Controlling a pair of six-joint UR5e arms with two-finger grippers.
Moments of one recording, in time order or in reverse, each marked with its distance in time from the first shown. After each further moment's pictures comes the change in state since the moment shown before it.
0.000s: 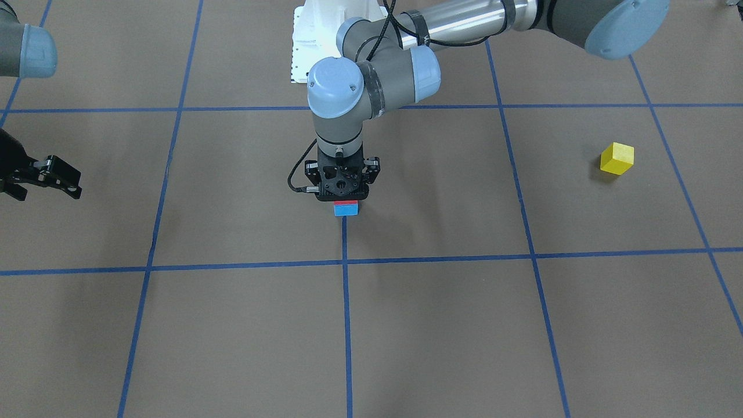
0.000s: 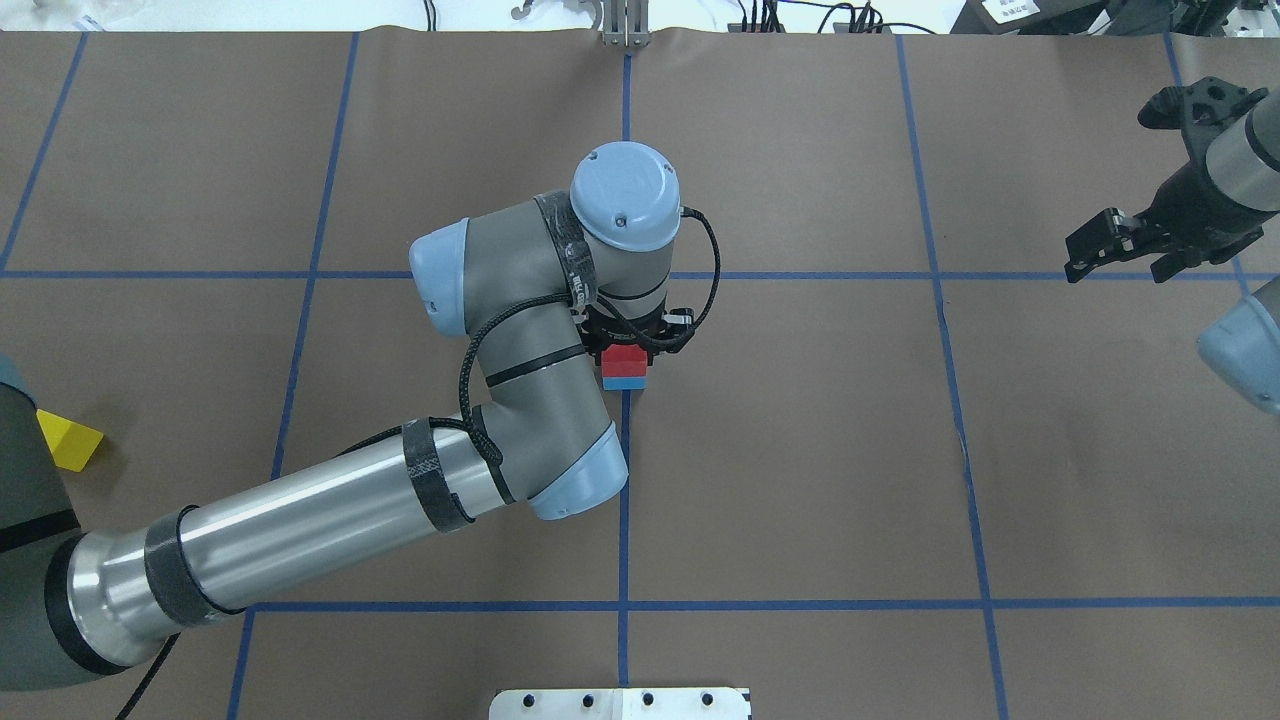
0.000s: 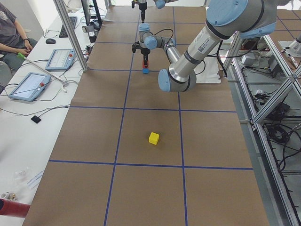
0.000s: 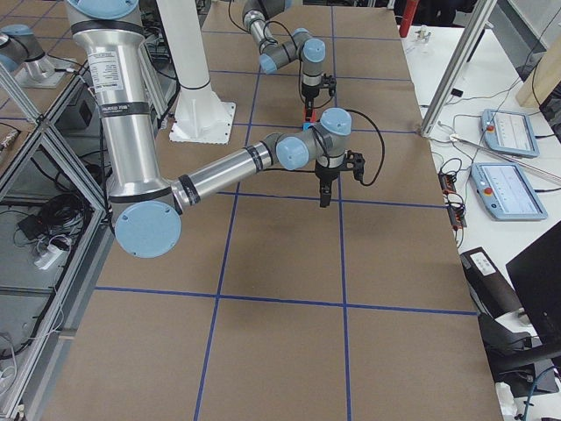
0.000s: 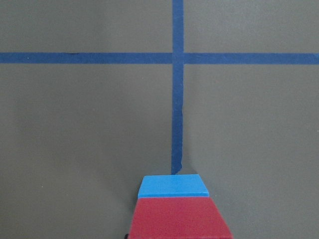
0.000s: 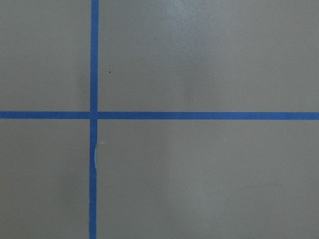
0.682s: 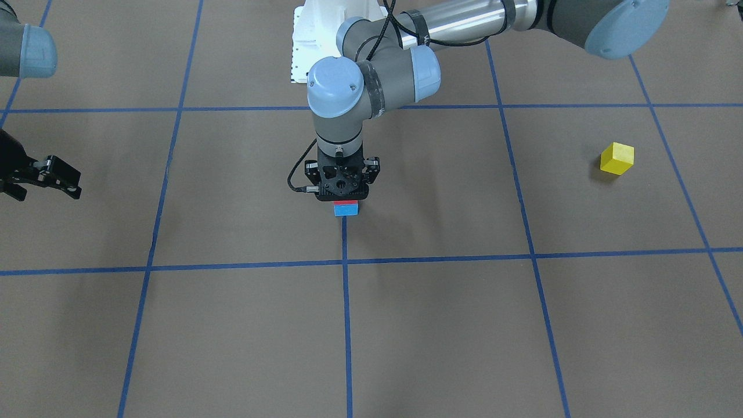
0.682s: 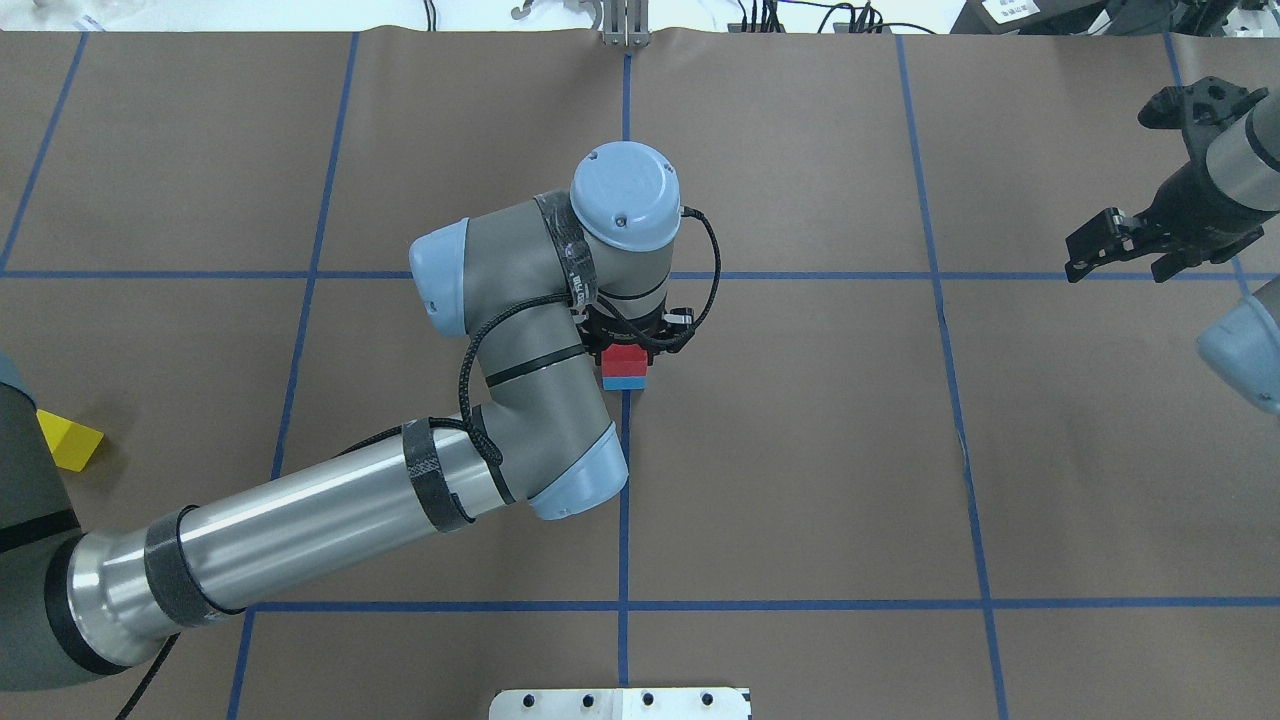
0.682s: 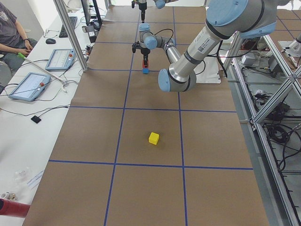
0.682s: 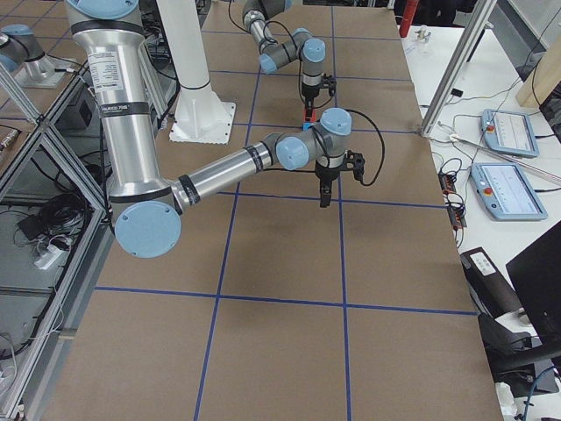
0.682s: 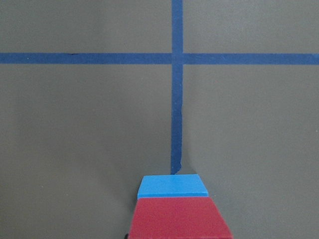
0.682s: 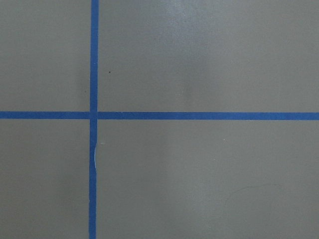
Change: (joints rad) left arm 0.000 0.000 -0.001 0.000 0.001 0.000; right arm 0.001 0.000 0.000 0.000 -0.002 0.000
